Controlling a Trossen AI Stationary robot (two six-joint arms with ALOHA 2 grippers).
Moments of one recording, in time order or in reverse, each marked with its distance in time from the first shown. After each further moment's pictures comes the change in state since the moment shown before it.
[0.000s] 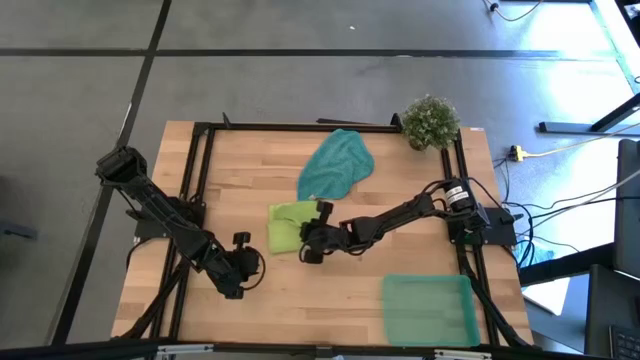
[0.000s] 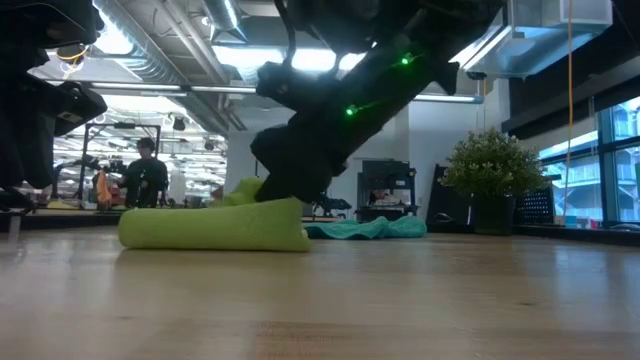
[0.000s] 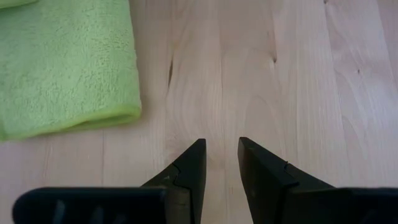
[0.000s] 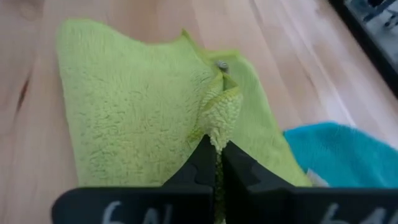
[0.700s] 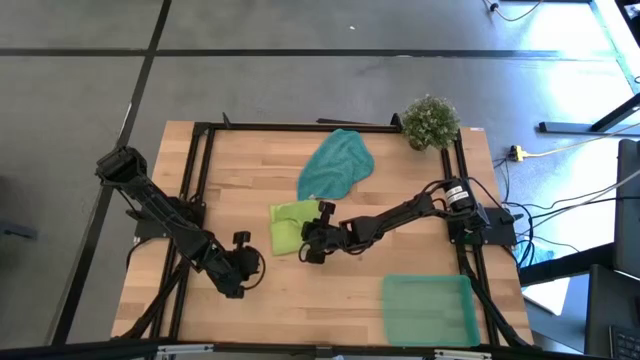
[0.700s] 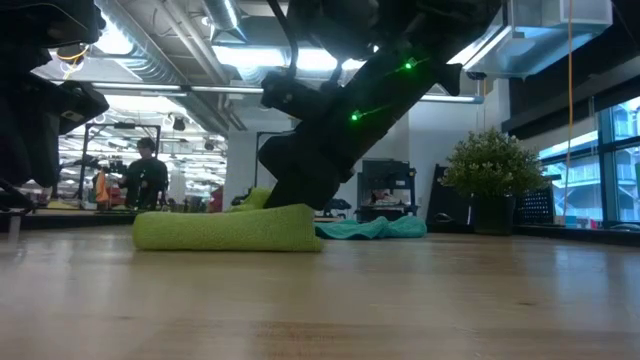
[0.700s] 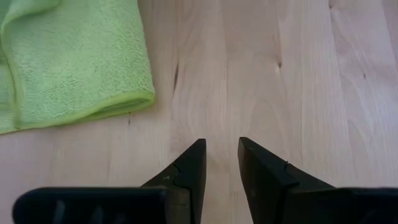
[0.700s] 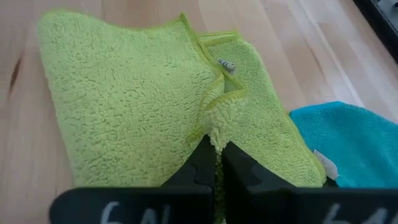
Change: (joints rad) left arm 0.000 0.000 0.000 0.000 -0.021 0.000; right arm -0.001 0.000 0.000 -0.051 -0.024 0.049
